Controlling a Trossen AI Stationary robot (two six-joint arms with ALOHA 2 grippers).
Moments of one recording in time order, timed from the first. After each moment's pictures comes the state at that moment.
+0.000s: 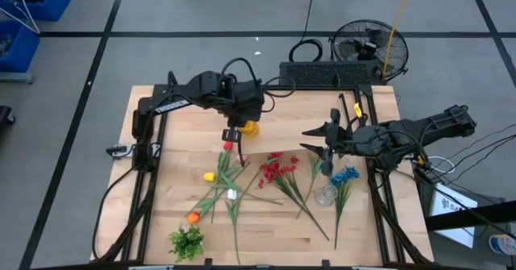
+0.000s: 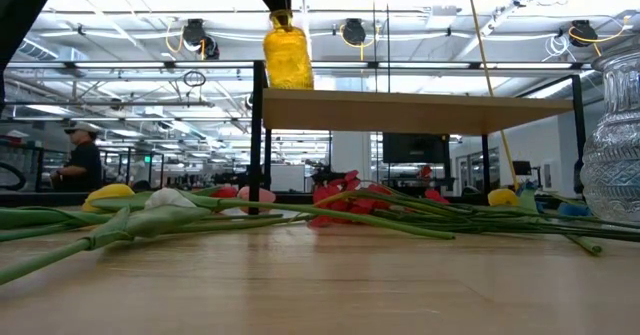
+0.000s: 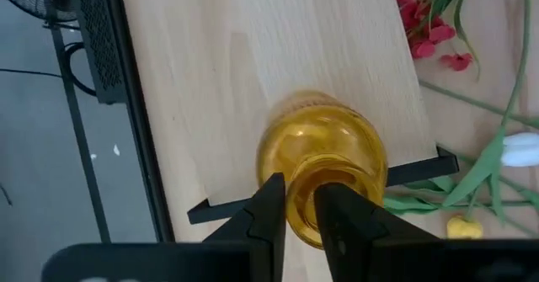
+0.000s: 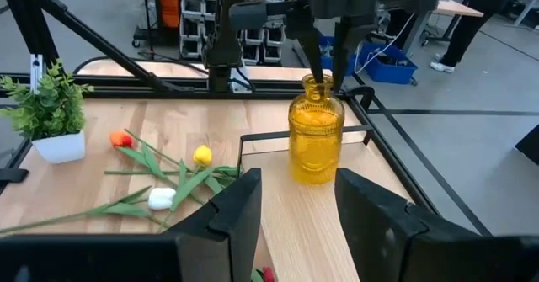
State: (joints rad) left arm 0.15 1.95 2.30 -1.57 -0.13 0.39; right arm 0.31 1.03 1.09 -0.44 0.52 0.07
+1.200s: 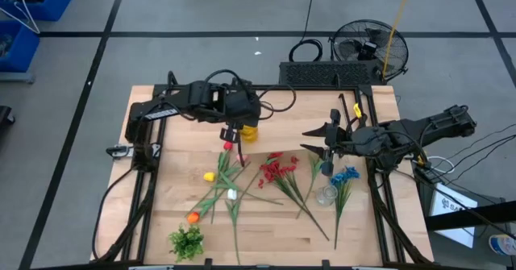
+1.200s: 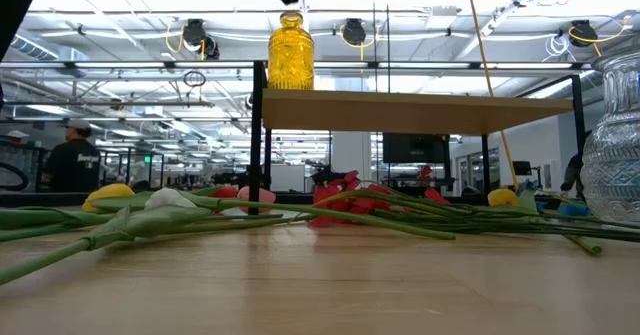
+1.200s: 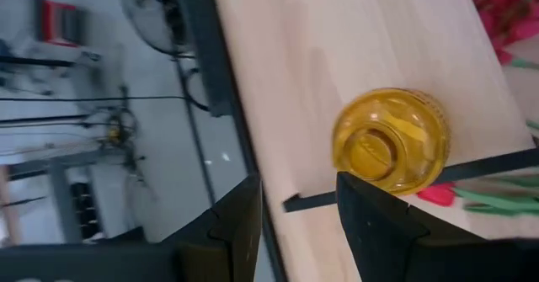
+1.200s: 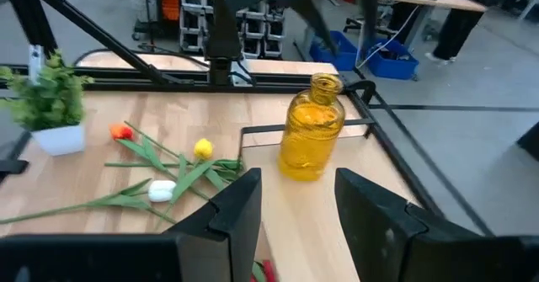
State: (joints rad) left arm 0.02 1.88 2.30 -1.50 -0.47 0.50; right arm 0.31 1.03 1.09 -0.46 0.49 0.08
